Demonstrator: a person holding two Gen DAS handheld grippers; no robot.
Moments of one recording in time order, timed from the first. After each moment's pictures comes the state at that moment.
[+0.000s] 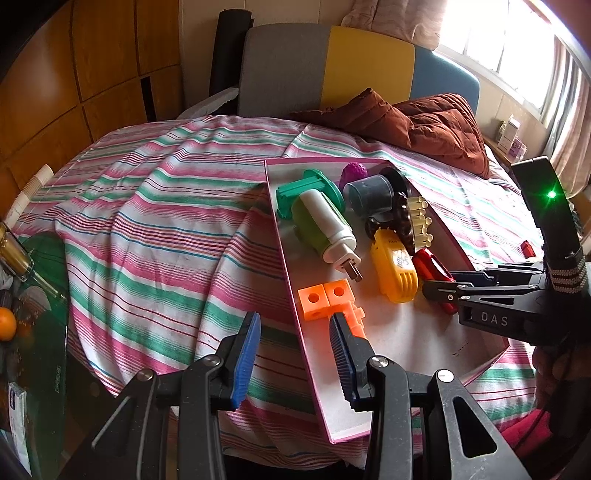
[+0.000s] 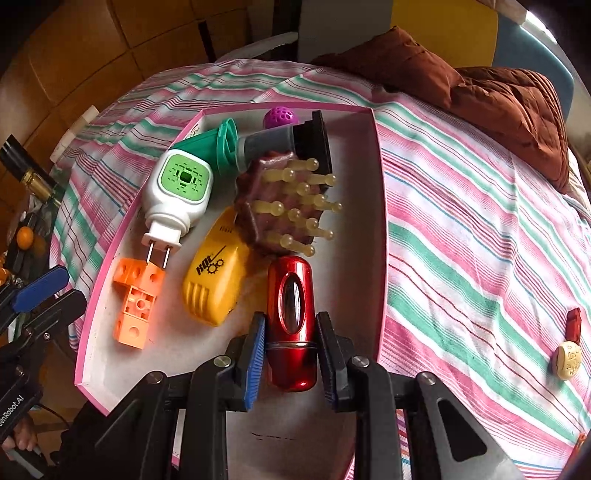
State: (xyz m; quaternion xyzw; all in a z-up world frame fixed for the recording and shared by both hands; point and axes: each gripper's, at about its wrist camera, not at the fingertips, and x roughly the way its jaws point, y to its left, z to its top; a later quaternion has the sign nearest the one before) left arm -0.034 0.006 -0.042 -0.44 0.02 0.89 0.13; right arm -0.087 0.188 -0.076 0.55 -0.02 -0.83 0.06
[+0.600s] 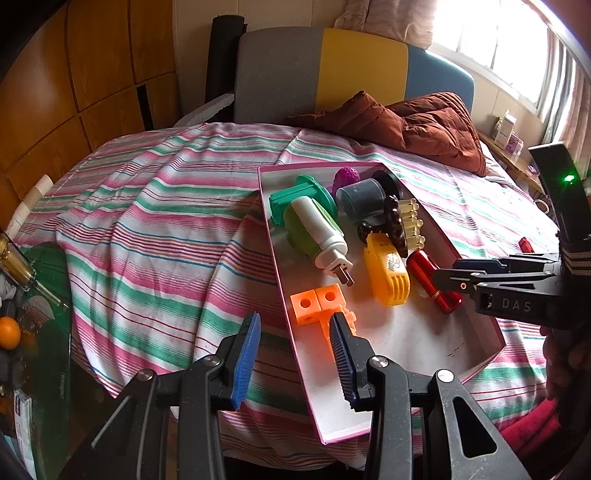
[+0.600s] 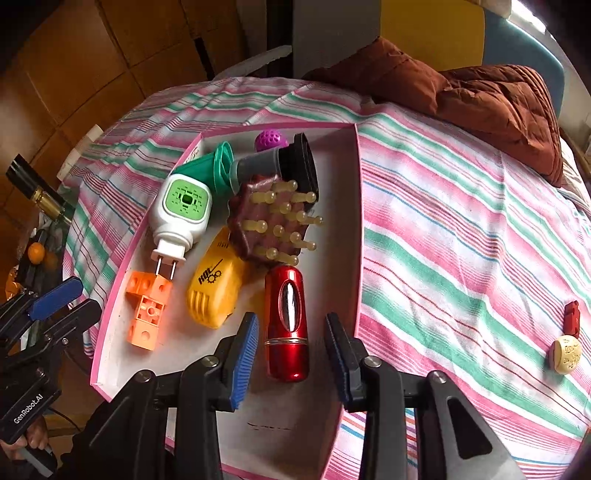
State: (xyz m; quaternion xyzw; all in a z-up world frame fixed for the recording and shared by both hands) left arm -0.031 0.013 -0.035 -0.44 0.04 0.89 0.13; right arm -0.078 0.205 -0.057 0.53 -0.04 -0.85 0.06
